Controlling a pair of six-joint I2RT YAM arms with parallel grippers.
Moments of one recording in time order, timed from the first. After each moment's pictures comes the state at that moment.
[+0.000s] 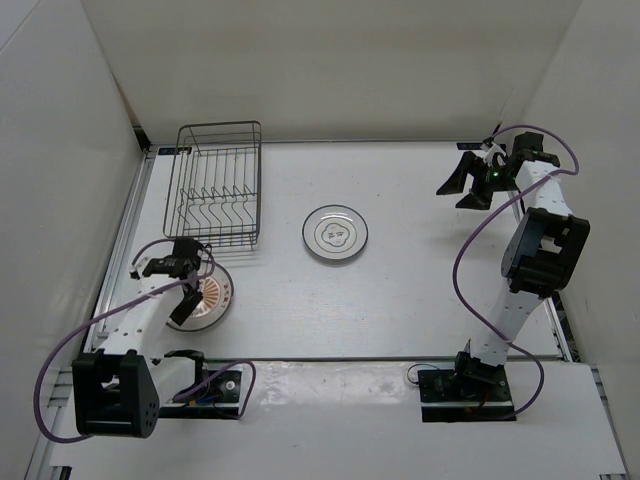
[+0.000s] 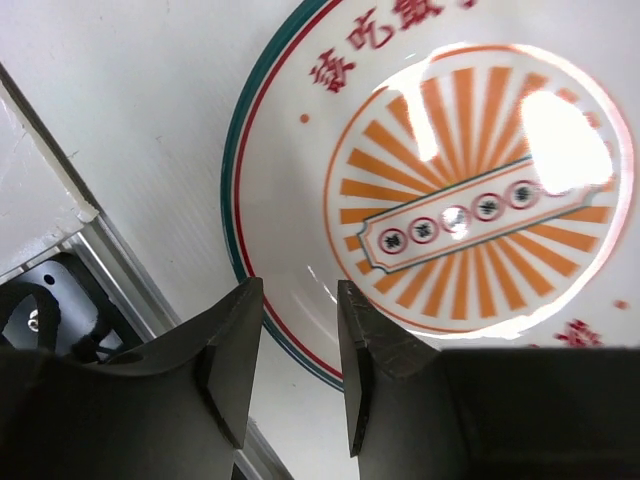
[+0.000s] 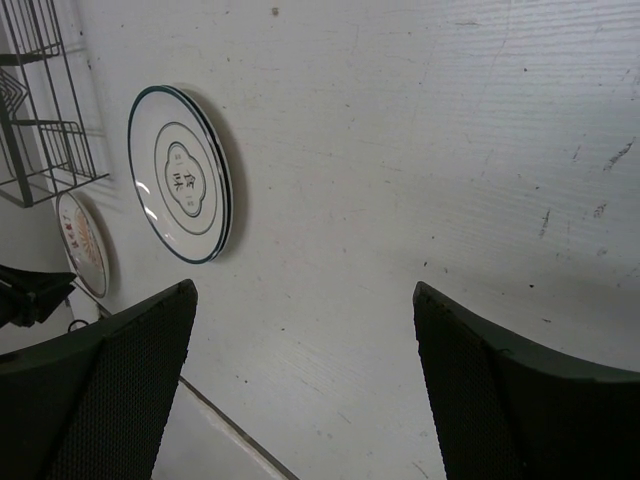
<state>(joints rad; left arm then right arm) -0.05 1.09 0.65 -1.00 -0.52 -1.05 -0.26 1.99 1.70 -0.89 -0.78 0.02</state>
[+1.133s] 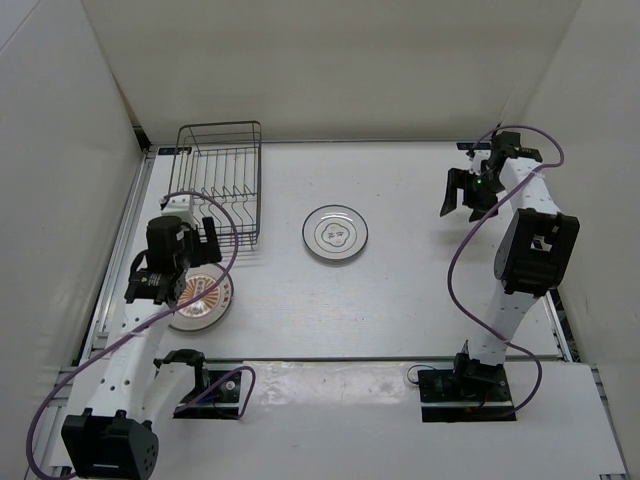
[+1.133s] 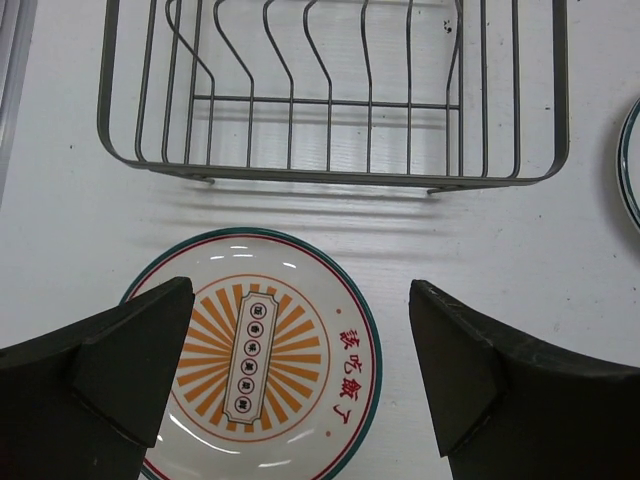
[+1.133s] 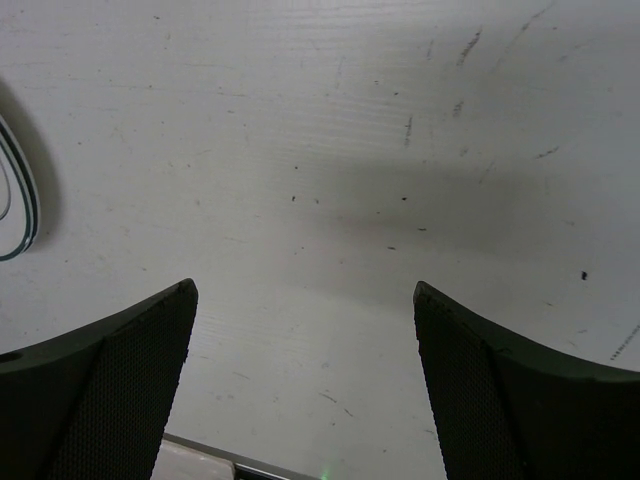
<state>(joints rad) -0.06 0.84 0.73 -0.46 -0.12 -0.11 -0.16 1.97 1.69 -1.01 -0.34 -0.10</state>
